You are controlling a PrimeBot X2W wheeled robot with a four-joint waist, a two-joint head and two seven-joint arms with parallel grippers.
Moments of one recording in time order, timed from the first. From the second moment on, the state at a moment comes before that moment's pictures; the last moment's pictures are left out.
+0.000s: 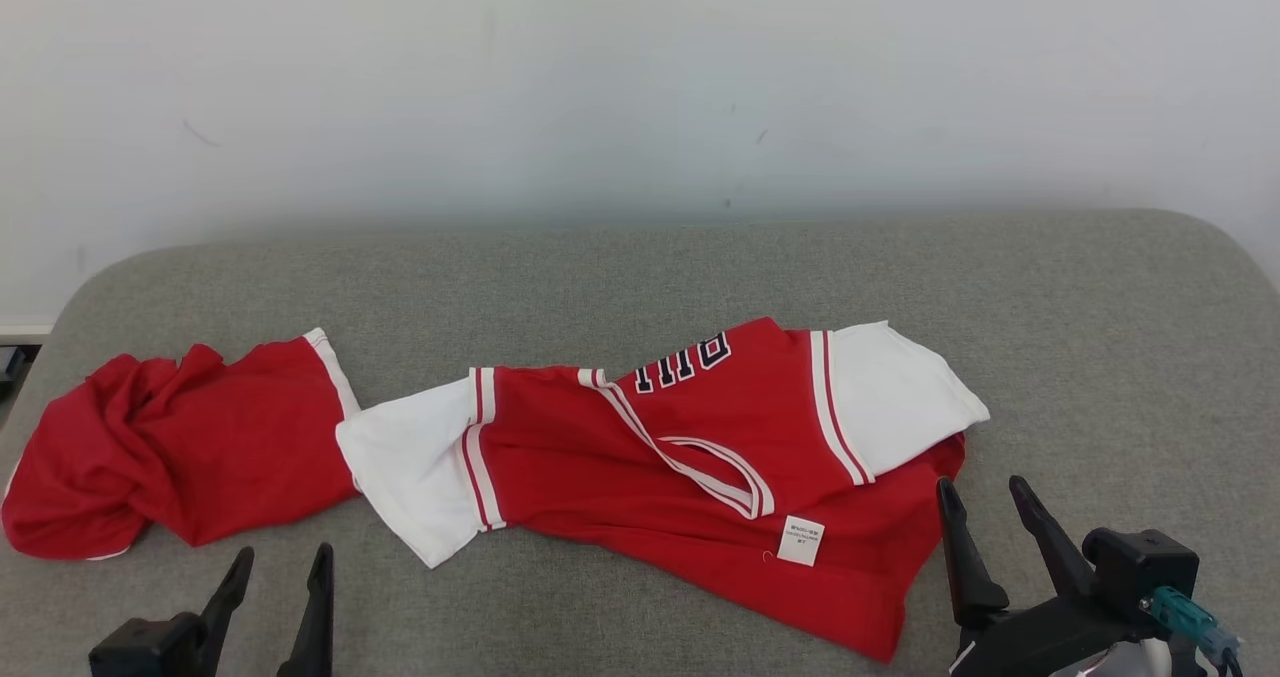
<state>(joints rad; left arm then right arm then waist) 0.05 0.33 -0.28 0.04 -0.39 0.12 -0.07 0.05 -0.11 0.11 0.04 0.37 -0.09 -0.04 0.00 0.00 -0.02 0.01</state>
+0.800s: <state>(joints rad) -0.21 0.36 -0.34 0.16 -0.35 0.03 0.16 0.01 -0.14 0.23 0.04 0.34 -0.03 0.04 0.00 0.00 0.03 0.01</state>
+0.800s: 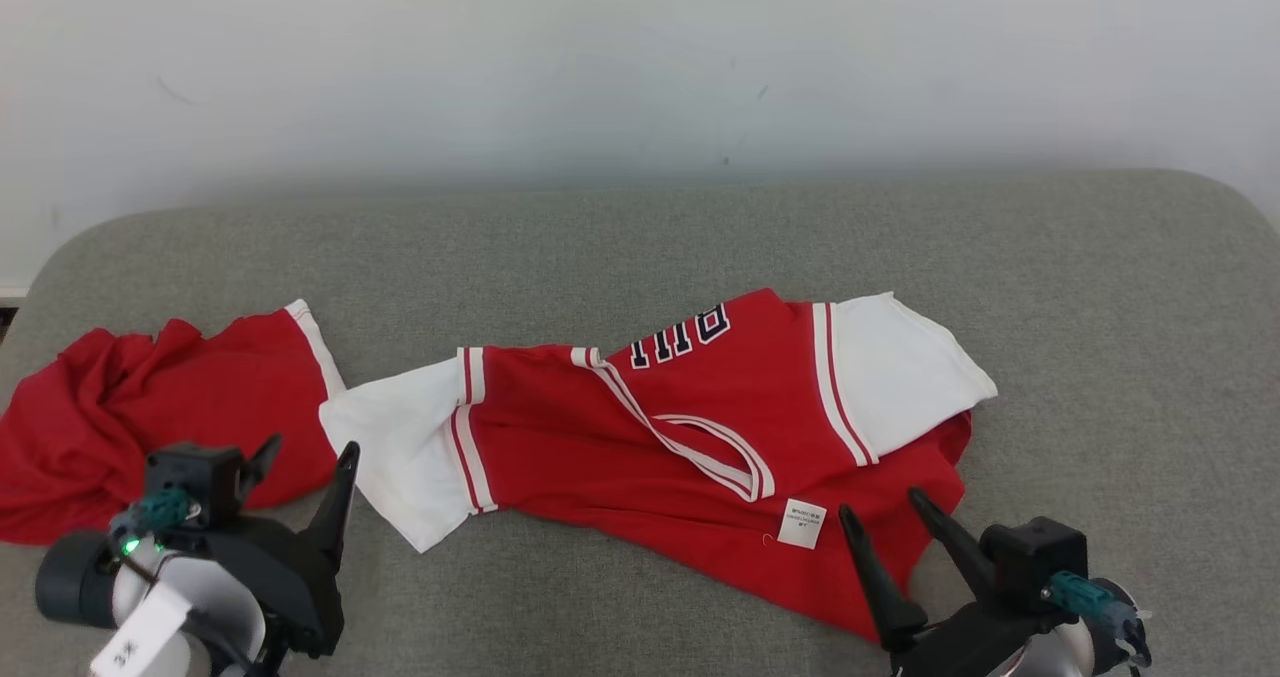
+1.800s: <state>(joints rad) -0.65 0.32 -0.43 0.65 -0.27 -0.07 0.29 -0.09 -0.13 0.33 0.17 0.28 0.00 0.22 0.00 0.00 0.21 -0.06</state>
